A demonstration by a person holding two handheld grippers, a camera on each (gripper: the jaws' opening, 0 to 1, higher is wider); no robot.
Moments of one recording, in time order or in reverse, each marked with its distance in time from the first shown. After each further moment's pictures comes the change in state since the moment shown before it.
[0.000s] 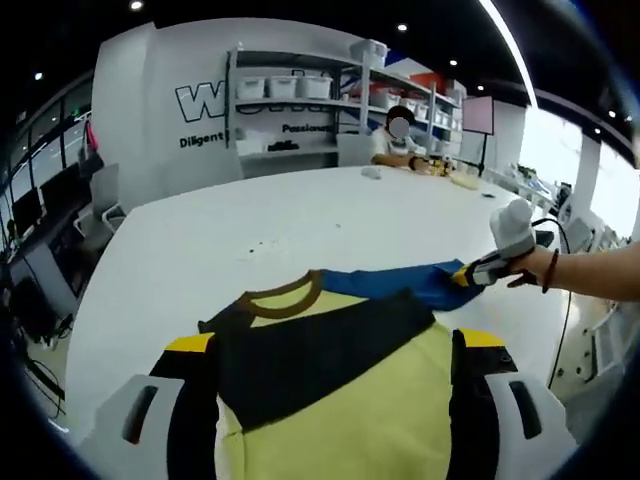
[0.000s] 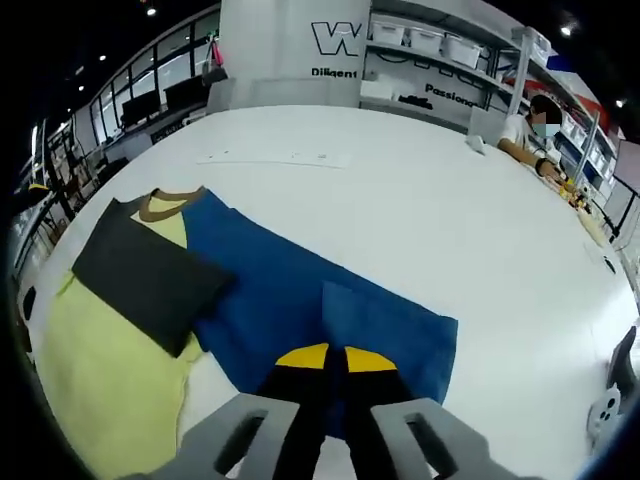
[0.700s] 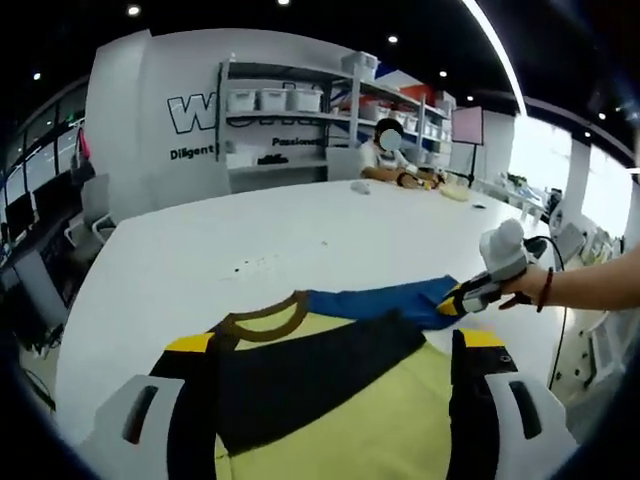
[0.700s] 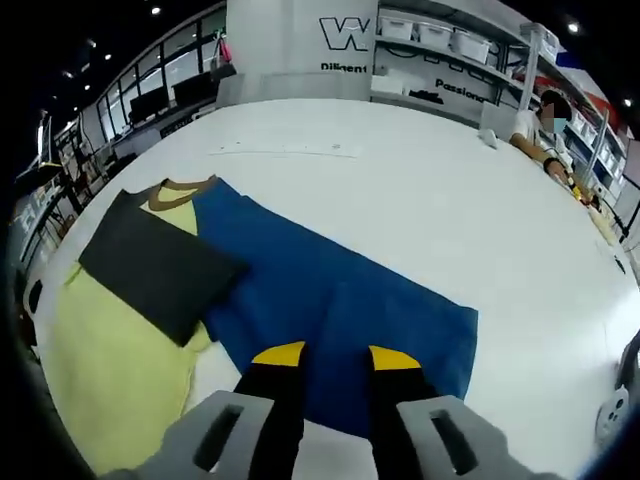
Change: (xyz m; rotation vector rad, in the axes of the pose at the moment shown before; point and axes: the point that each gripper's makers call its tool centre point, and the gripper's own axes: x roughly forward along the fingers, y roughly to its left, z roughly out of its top) left arm 0.014 -0.014 0.020 0.009 -0.062 -0.042; right arm 0.013 0.015 -0.016 -0.002 0.035 0.063
